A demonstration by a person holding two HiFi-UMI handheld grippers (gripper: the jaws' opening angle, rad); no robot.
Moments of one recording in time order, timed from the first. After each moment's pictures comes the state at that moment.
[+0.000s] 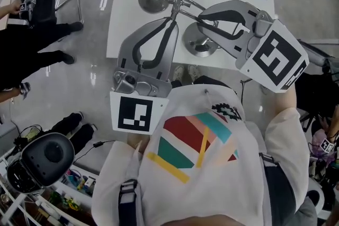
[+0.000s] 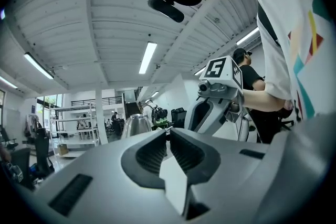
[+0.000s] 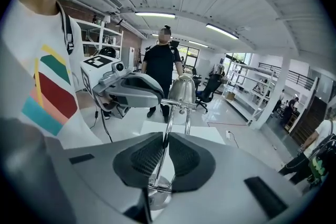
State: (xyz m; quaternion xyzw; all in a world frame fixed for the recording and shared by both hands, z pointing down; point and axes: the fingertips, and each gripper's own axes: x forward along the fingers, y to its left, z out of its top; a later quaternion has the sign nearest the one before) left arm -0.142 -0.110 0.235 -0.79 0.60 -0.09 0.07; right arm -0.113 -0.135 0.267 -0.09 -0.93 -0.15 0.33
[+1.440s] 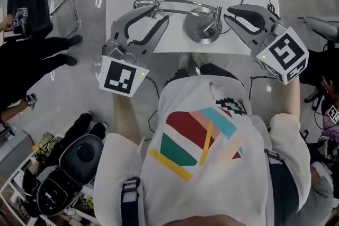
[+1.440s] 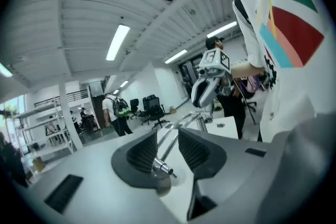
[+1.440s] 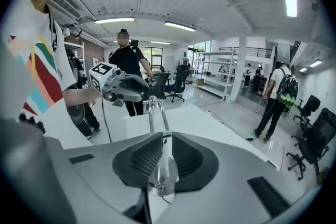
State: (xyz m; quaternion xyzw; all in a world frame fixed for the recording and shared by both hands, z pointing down) left arm -0.170 -0.142 0.335 -0.87 0.44 -0.21 0.10; right arm -0.052 -0.184 0.352 0.09 -0.95 -0.01 0.29
